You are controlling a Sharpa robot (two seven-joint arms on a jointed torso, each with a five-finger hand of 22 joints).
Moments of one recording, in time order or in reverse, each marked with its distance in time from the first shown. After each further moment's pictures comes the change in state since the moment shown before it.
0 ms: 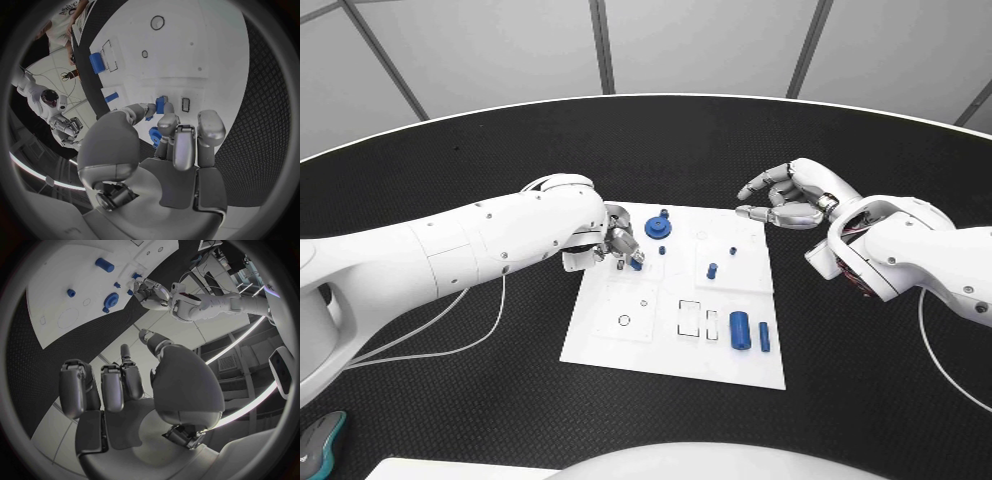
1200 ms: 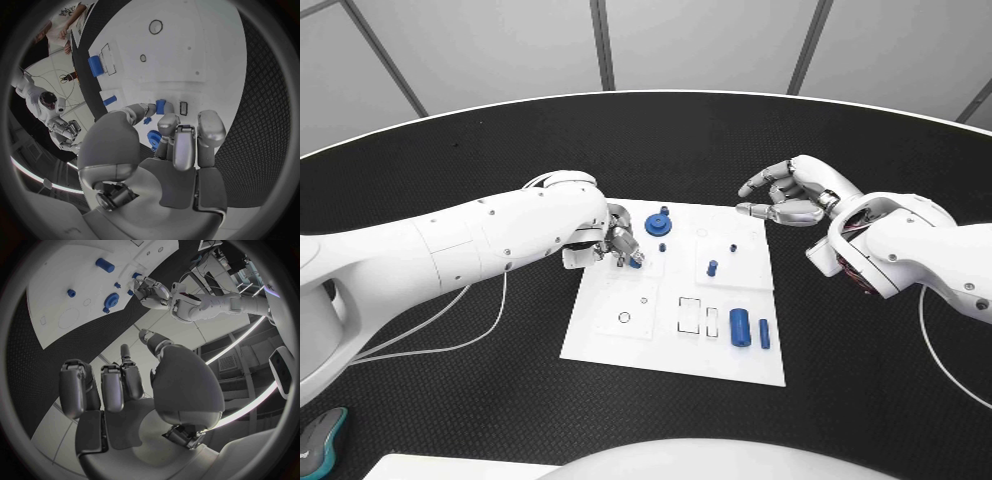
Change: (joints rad) left arm -0.002 0.011 0.000 -0.011 -0.002 0.038 -0.021; left_hand 0.006 0.001 -0.003 -0.003 0.007 0.001 0.002 0.000 0.002 0.004 0.000 0.000 0.001 0.000 0.000 0.000 0.000 0.000 0.003 -0.003 0.006 0.005; right arm 0.000 0.000 0.000 -0.001 0.000 0.002 -0.002; right_hand 0.000 0.000 0.000 0.000 0.000 0.000 0.000 0.000 0.000 0.000 0.000 0.000 0.000 0.000 0.000 0.000 0.000 0.000 0.000 0.000 0.000 0.000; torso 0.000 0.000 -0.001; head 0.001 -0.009
